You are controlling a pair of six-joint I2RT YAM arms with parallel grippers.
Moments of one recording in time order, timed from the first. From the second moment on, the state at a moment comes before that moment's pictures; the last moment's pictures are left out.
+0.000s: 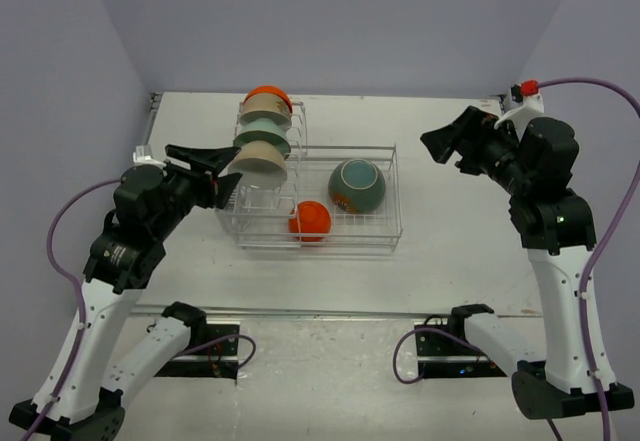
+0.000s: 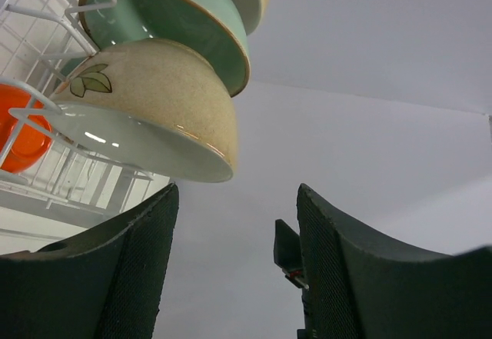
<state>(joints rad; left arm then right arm) -0.33 0.75 1.08 -0.59 0.03 -1.56 0.12 0.97 1.42 -0.71 -0.26 0.50</state>
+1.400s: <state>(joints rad) -0.77 0.75 1.10 -0.61 -0.62 -1.64 0.22 0.97 1.44 -0.75 -0.17 0.47</state>
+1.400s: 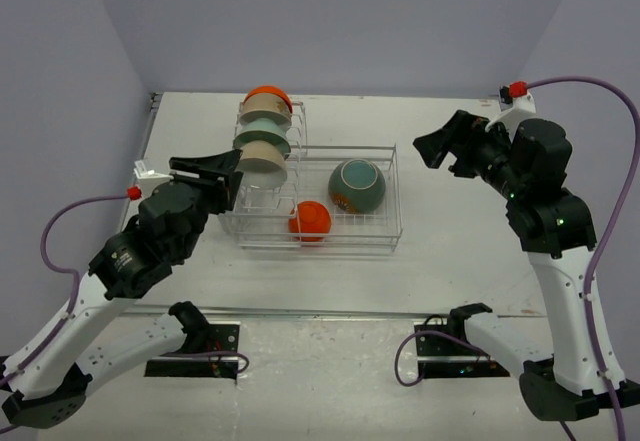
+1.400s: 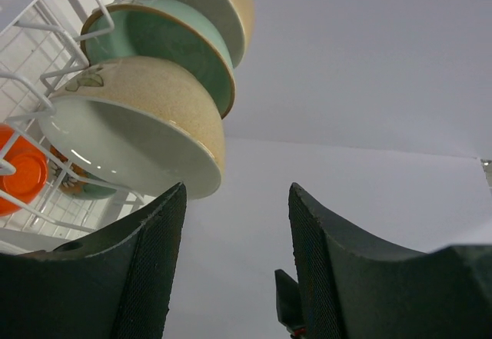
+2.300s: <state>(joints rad) -0.78 0.84 1.01 -0.45 -0.65 -1.66 0.22 0.97 1.45 -0.76 -0.16 0.46</state>
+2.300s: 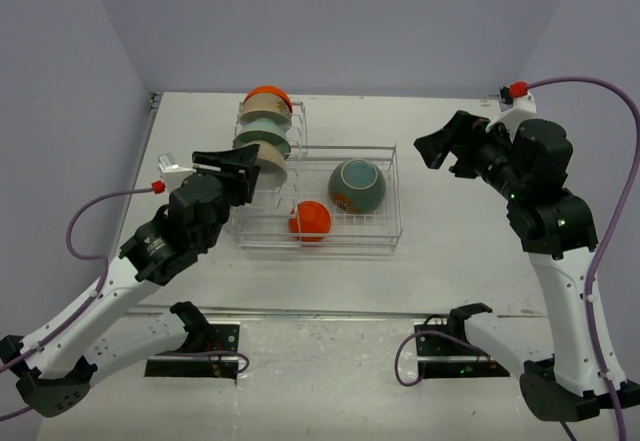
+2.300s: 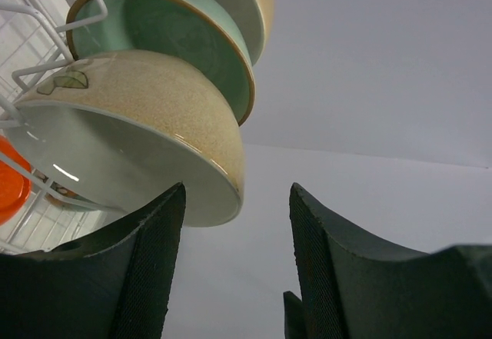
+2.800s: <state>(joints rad) -0.78 0.91 0.99 -0.36 -0.67 -1.66 0.22 0.97 1.45 -0.76 -0.15 0.45</state>
